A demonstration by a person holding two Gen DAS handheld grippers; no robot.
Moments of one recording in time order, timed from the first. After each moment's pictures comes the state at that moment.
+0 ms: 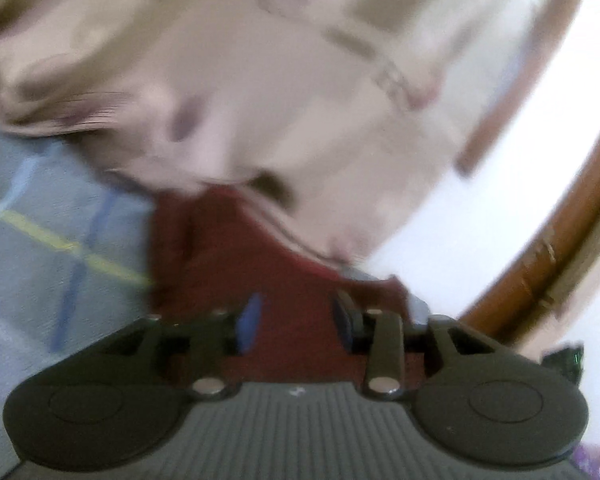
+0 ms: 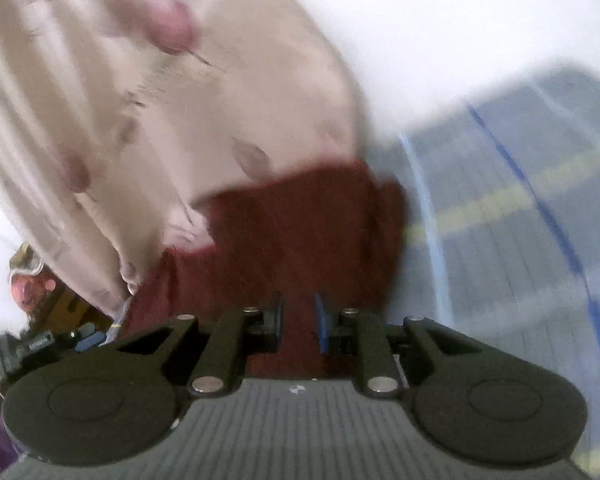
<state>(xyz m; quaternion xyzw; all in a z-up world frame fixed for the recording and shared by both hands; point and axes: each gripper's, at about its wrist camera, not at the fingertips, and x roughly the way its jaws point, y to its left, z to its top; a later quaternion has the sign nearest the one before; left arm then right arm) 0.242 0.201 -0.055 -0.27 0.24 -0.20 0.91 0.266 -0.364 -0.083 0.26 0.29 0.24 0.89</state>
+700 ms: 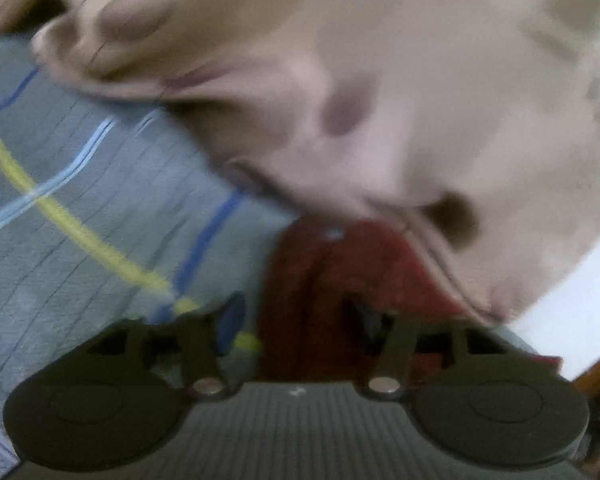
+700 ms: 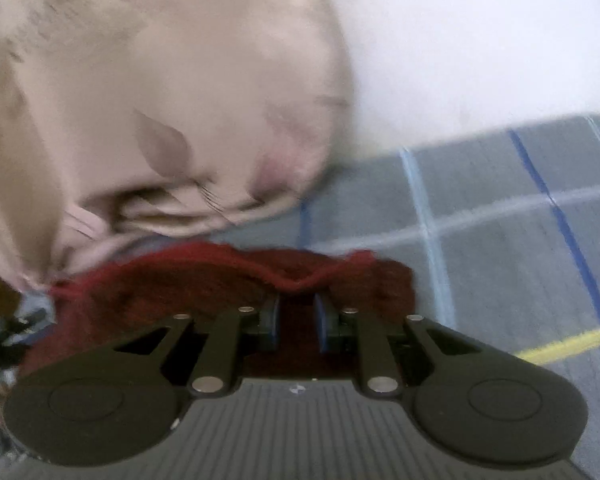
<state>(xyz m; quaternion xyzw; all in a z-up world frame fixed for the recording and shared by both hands) 0.338 0.239 -0.139 -0.32 0.28 -0.01 0.90 0.428 -0.308 -0.116 0.17 0.38 0.15 0.90</state>
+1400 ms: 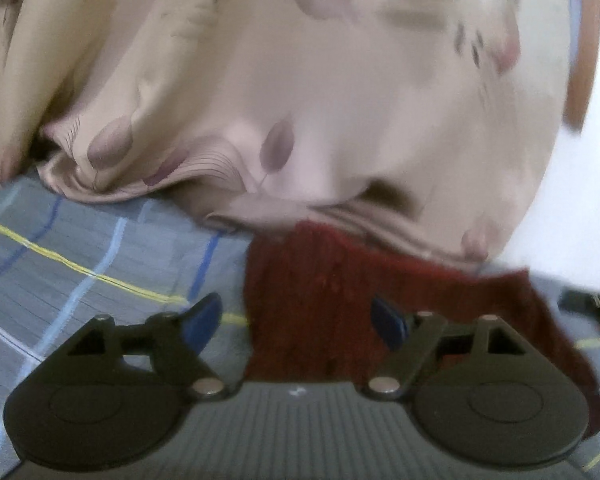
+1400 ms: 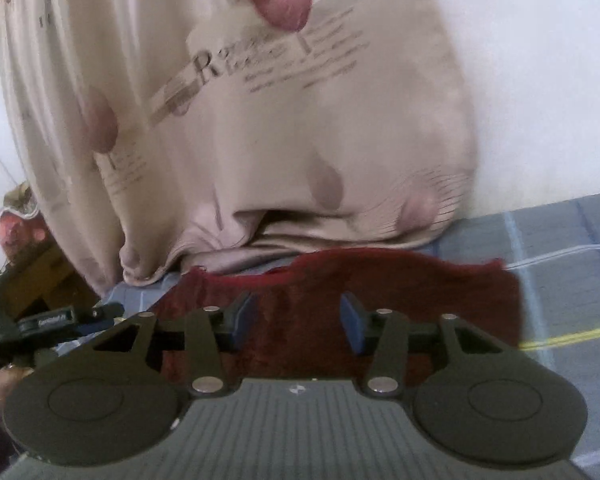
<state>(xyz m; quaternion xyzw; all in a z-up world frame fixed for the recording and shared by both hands) 0.246 0.177 -0.063 -0.11 0.25 0.00 0.96 0.316 -0.253 -0.052 0.16 0.26 0.27 0.91</state>
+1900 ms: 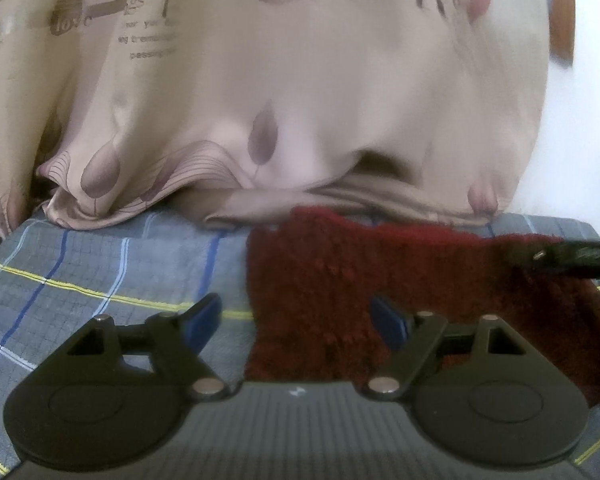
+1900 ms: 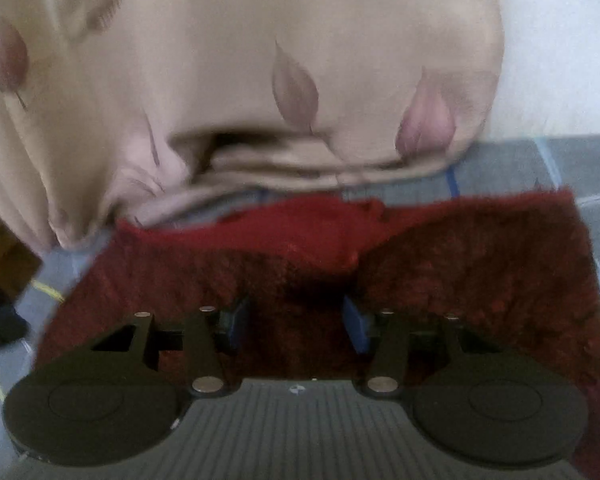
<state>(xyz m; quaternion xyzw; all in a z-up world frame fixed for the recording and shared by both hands) 0.253 0.154 -0.055 -0.03 0.29 0.01 0.96 0.378 -0.186 -0.100 0.15 0.35 0.20 0.90</state>
